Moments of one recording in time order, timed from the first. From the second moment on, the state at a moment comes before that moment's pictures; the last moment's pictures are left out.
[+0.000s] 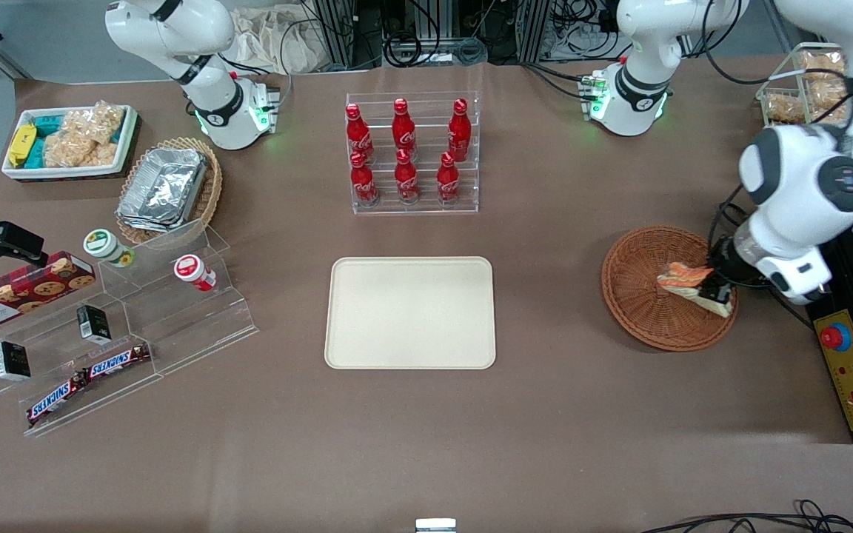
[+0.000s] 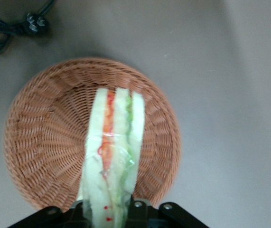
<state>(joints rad) 0.12 0.08 -0.13 -2.02 0.05 2.11 -1.23</state>
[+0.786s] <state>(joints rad) -0.02 0.19 -0.44 -1.45 0.05 1.59 -0.85</state>
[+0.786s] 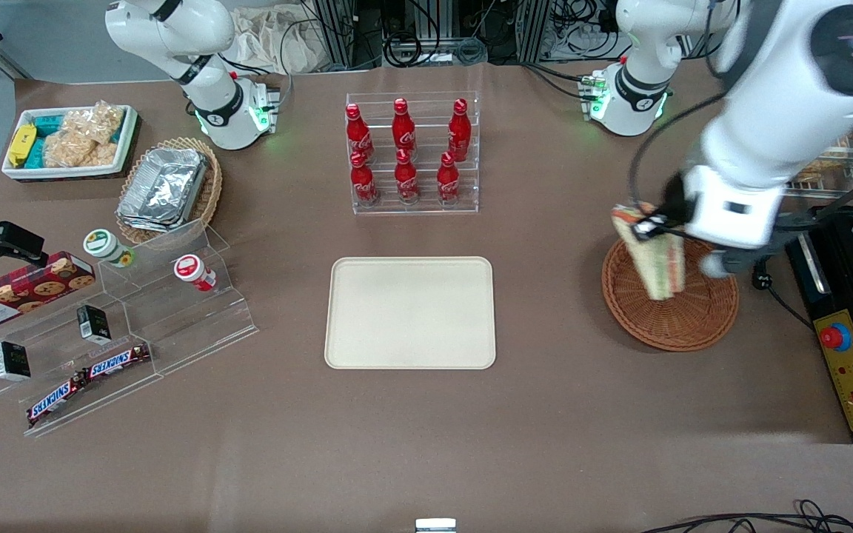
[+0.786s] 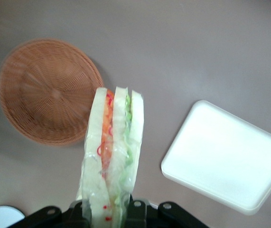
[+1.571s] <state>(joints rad) -0.36 0.59 -0.47 -1.43 0.16 1.93 -0.86</state>
